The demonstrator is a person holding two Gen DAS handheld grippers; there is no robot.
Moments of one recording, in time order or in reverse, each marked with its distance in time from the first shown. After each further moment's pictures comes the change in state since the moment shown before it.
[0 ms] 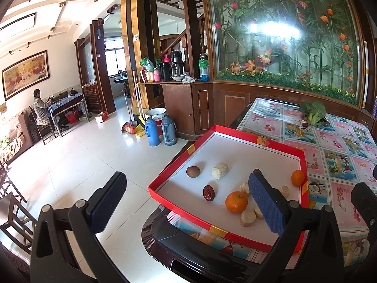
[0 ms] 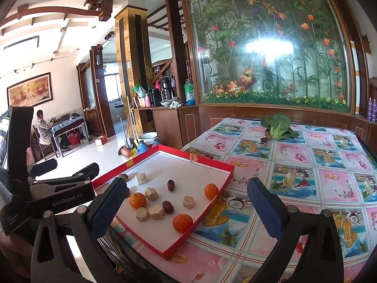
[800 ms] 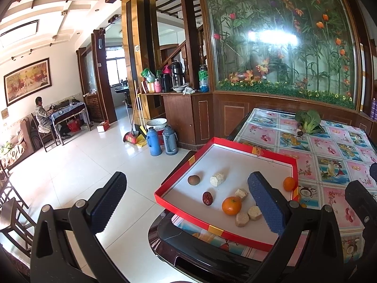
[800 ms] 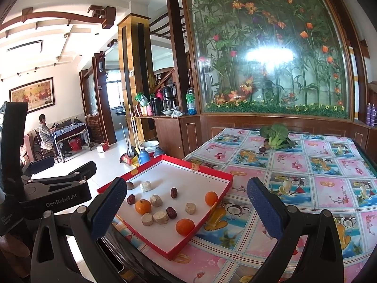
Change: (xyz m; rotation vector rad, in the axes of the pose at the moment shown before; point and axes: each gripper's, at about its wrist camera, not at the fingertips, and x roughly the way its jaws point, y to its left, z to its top) left arm -0.038 -0.002 0.008 0.013 -0.062 0.010; right arm -0.017 0.005 0.003 -0.010 -0.058 0.002
